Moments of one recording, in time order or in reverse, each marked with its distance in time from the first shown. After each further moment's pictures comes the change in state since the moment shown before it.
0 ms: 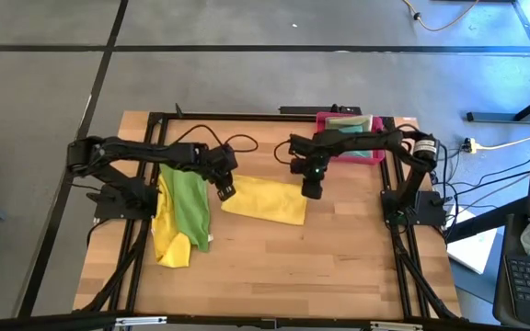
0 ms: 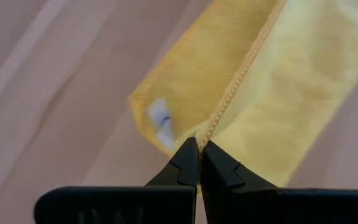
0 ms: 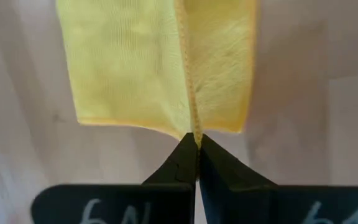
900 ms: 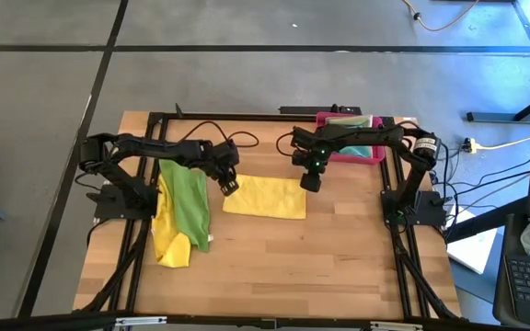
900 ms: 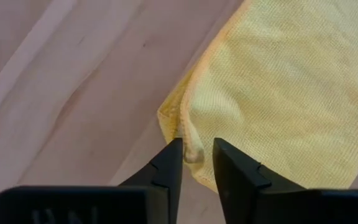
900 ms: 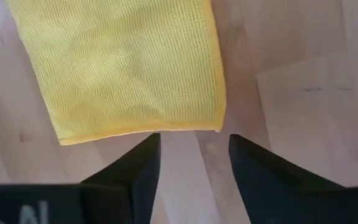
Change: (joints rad) left arm 0.073 0.102 -0.001 0.057 0.013 0.006; right arm -0.063 0.000 -0.001 0.030 0.061 0.040
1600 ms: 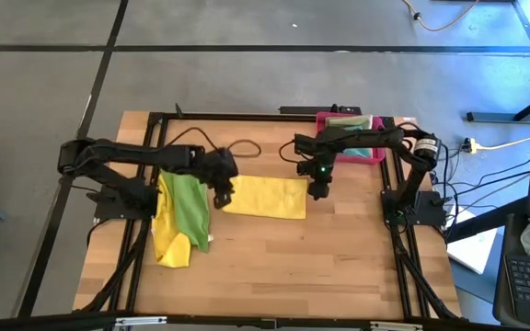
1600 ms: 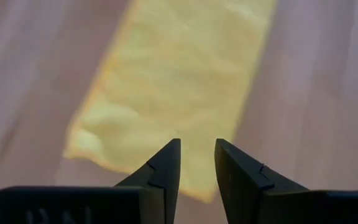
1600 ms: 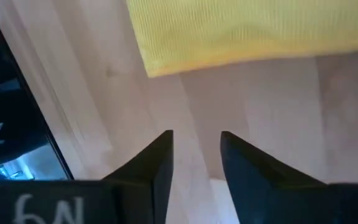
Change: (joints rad) left arm -0.172 -0.180 0.048 -0.097 0.064 0.096; right arm 0.021 -0.009 -0.013 -0.193 -0.246 -0.030
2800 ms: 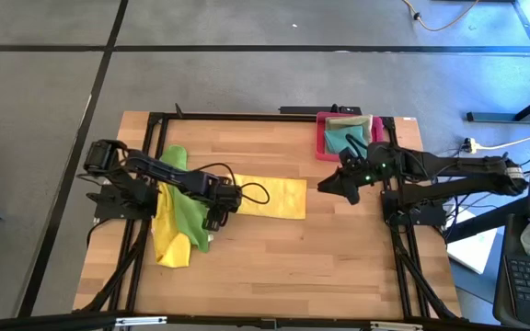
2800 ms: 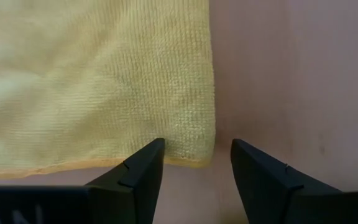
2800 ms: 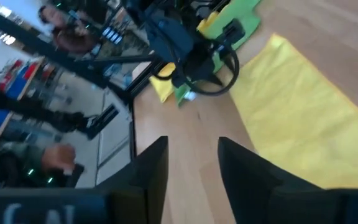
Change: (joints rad) left arm -0.216 0.263 -0.027 -0.030 -0.164 0.323; right arm 0.326 -0.948 -0.439 0.788 0.357 0.859
